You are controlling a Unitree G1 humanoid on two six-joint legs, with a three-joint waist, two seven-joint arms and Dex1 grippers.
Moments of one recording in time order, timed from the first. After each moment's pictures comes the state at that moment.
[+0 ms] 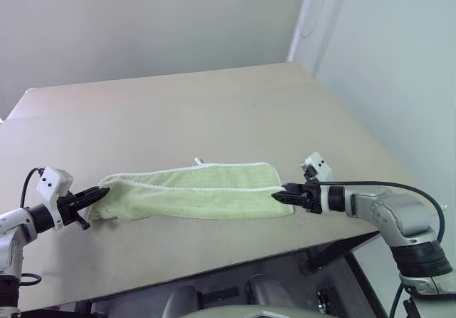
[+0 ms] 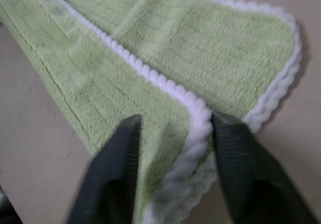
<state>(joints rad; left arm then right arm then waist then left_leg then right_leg) 0.00 0.81 0.37 0.36 -0.38 0.17 -1.10 -0.25 -0.66 0.05 -0.18 0.56 0.99 0.78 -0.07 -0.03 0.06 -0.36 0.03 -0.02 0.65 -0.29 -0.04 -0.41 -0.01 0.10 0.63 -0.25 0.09</state>
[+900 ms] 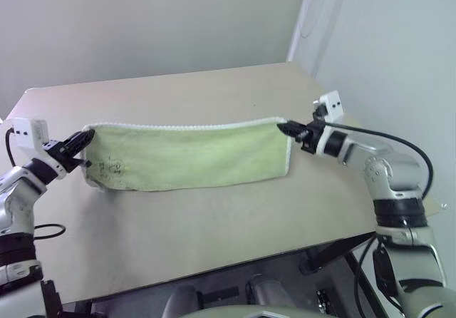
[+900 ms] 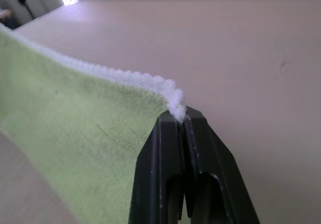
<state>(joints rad) -0.37 0.72 0.47 0.40 -0.52 0.38 -0.77 -0.65 -0.49 -0.08 0.15 0.47 0.73 0.63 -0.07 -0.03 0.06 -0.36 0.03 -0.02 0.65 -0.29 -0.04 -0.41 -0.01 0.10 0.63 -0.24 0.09</state>
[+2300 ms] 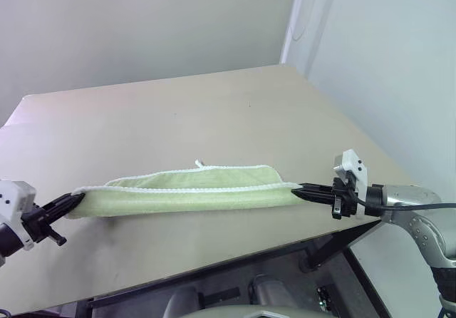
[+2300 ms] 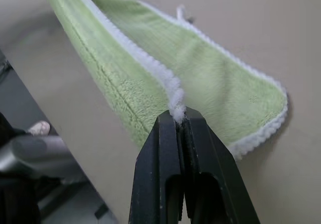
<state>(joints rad) 0.30 0.79 0.59 0.03 -0.50 0.20 -1.02 -0.07 -0.81 -0.11 -0.32 0.59 0.68 1.03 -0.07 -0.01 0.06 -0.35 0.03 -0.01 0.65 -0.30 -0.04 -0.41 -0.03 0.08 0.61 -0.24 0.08</state>
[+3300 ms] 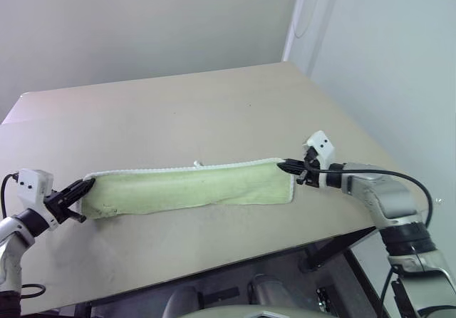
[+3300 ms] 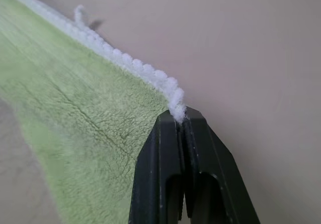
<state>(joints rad) 0.03 0.70 0.48 0.27 -0.44 0.20 -0.88 -0.42 -0.58 0.09 0.11 0.32 0.60 0.82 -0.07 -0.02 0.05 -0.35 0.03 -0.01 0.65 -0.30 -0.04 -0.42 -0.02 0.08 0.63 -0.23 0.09</state>
